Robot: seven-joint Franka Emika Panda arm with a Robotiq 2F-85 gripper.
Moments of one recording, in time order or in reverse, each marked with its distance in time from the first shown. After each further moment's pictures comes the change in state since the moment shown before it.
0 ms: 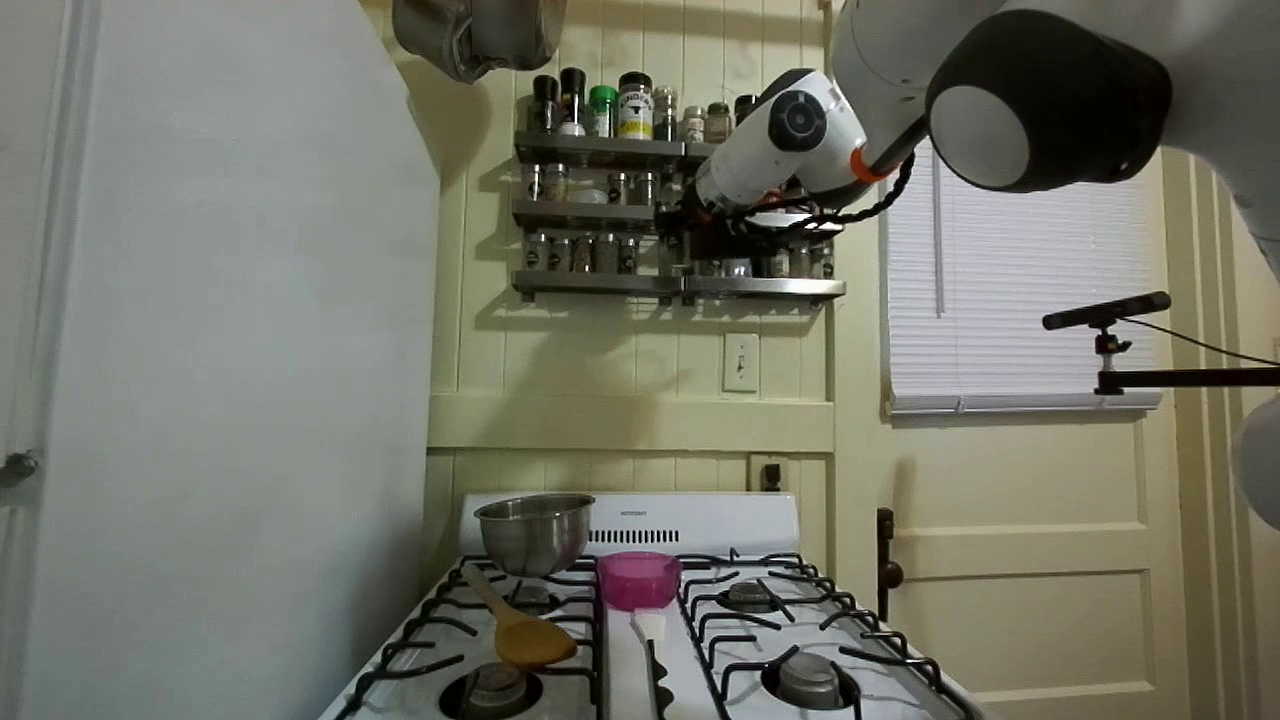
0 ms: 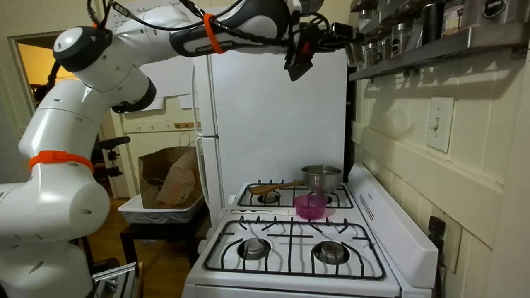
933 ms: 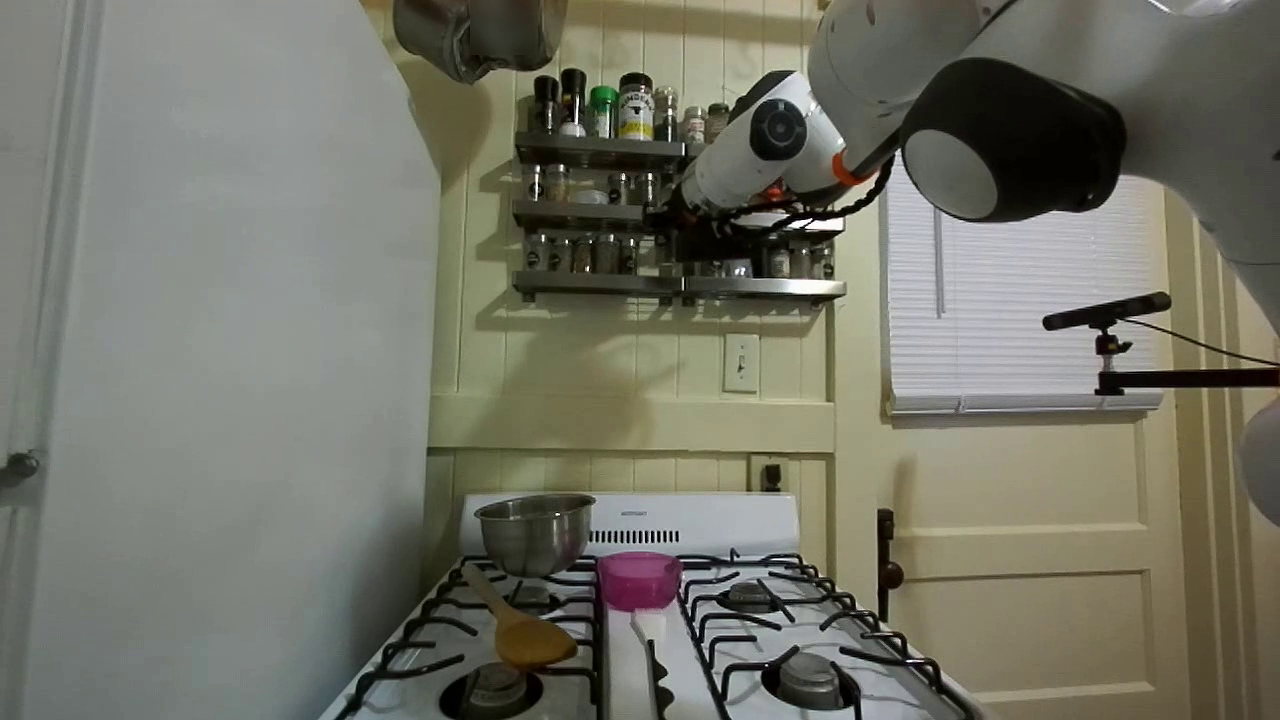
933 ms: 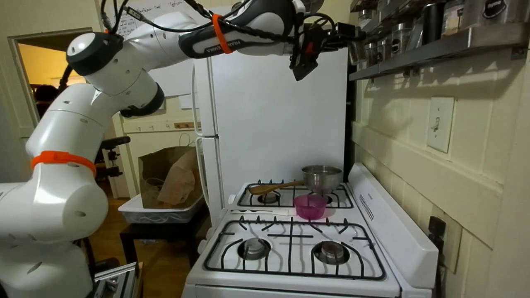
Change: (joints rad) arm -0.080 -0.046 0.042 0.088 0.001 -0.008 0.064
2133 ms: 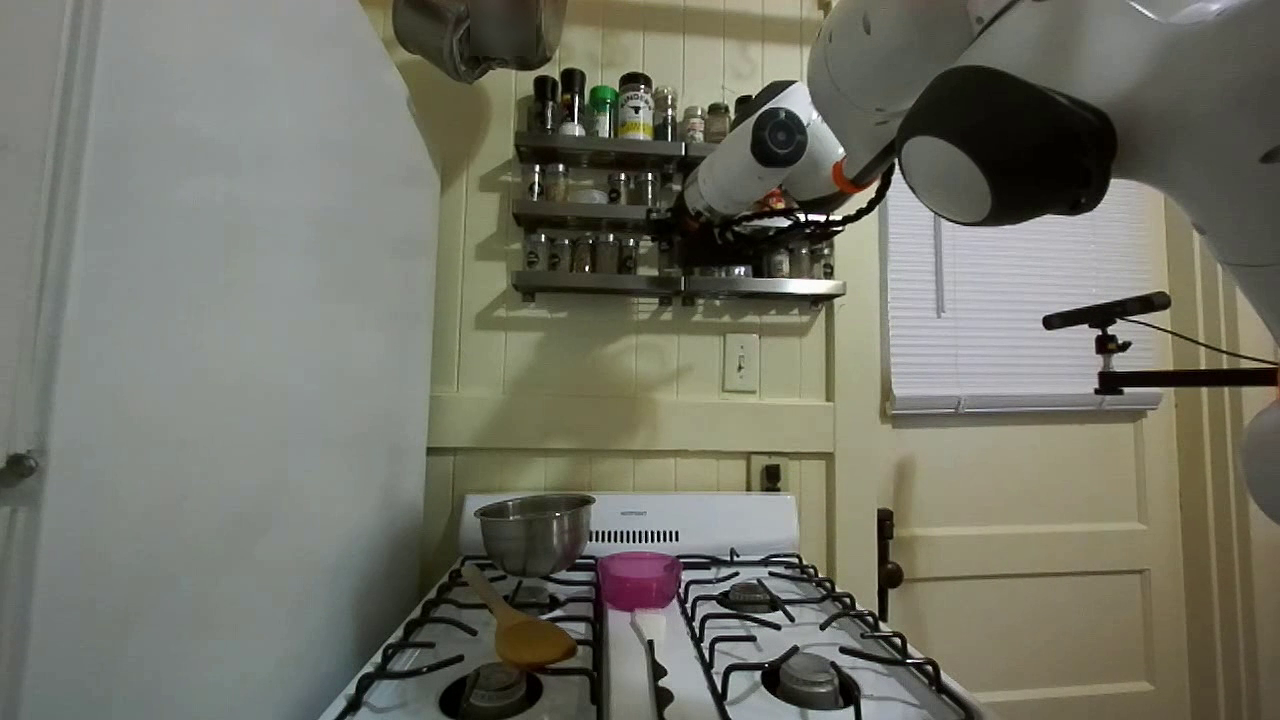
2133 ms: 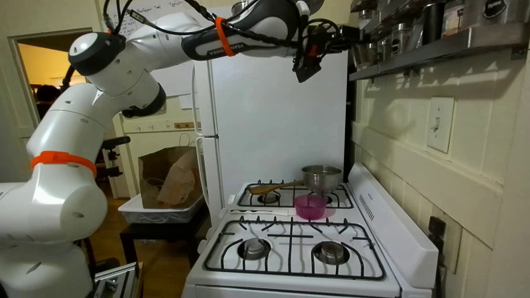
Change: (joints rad) arm -0.027 0.002 0.021 -0.006 0.022 0.000 -0.002
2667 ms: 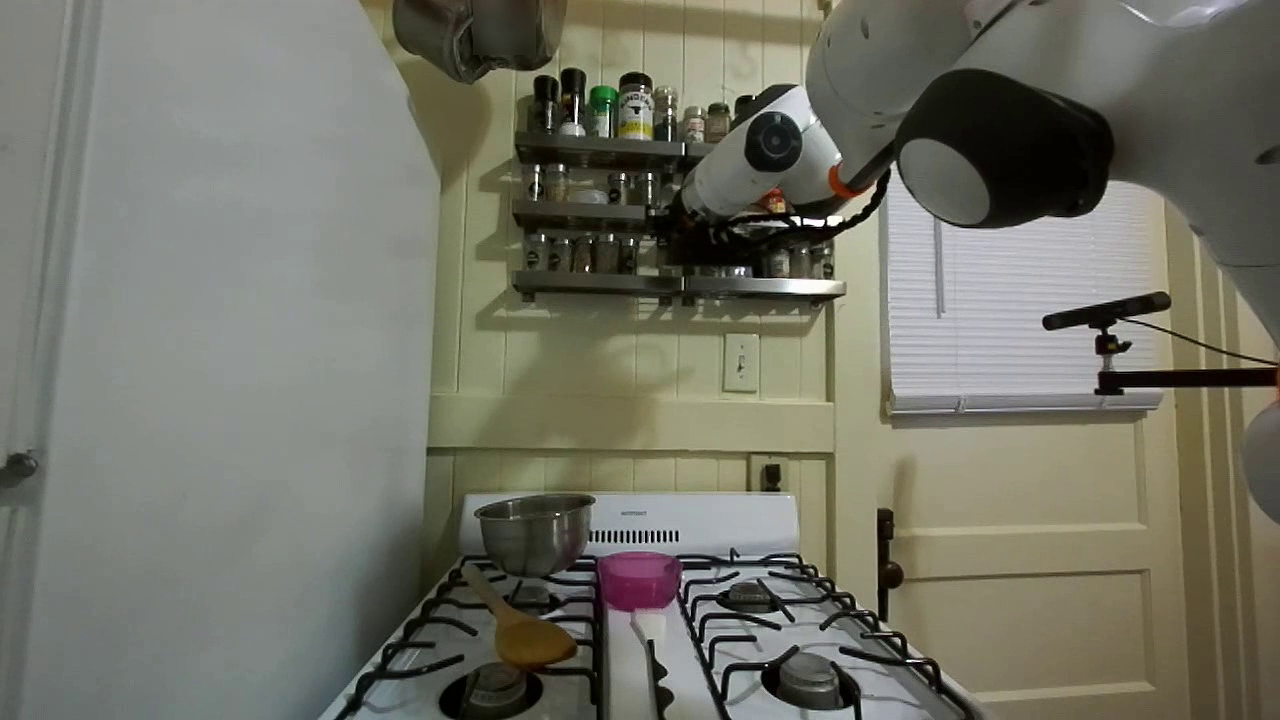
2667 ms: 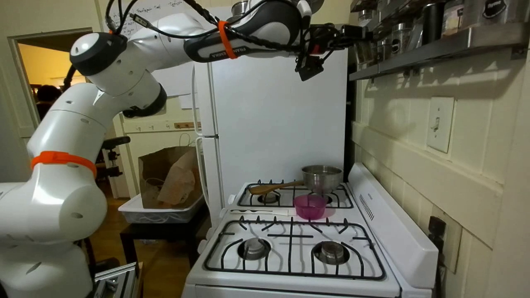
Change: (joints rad) arm -0.013 0.001 0.017 0.004 0.042 -0.039 0.014
